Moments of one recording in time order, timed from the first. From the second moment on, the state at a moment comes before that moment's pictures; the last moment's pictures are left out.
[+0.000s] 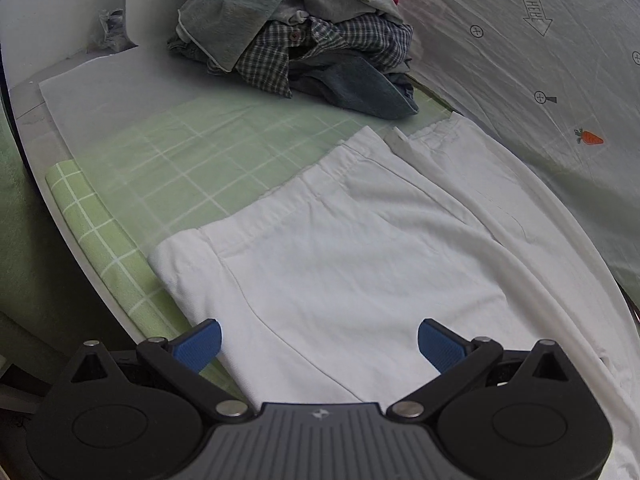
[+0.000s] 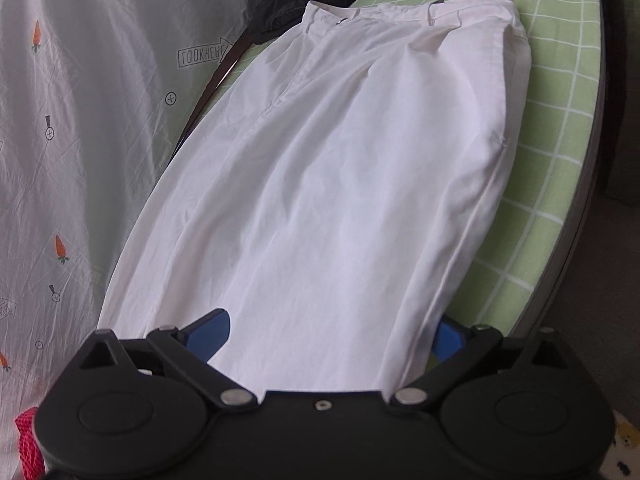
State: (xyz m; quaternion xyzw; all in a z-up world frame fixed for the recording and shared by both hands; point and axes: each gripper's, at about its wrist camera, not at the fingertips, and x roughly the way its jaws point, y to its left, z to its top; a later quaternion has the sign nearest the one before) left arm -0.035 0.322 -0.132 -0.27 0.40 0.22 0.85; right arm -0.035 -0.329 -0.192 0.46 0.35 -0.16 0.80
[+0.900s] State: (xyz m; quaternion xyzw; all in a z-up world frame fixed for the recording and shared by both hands) left arm -0.027 0.363 -0.153 -0.23 0.43 0.27 0.83; right arm -0.049 -0.319 -0.201 0.52 0.25 -0.25 0.77
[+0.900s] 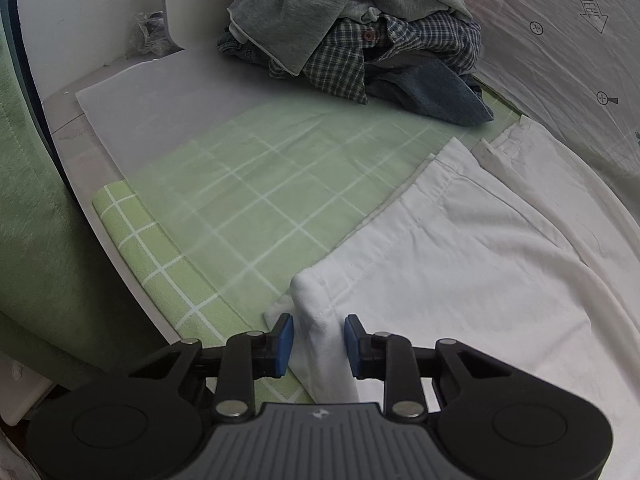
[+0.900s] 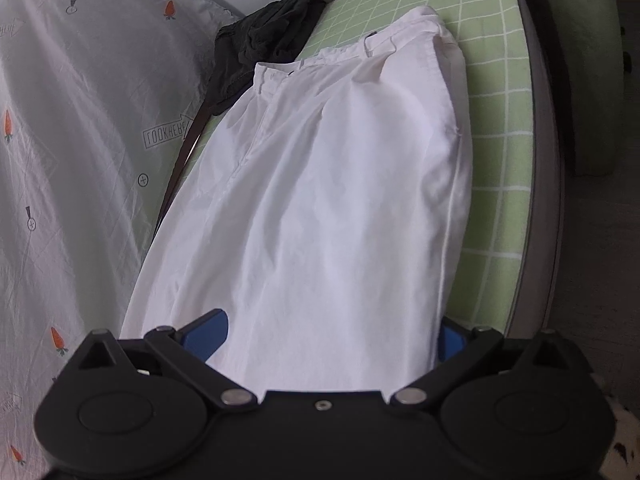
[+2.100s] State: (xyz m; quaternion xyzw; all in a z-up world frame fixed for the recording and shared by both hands) left arm 0.112 0.313 -0.049 -0.35 0.27 0.31 0.84; right arm 0.048 -0.425 -0.090 0.45 0.19 -0.20 0.85
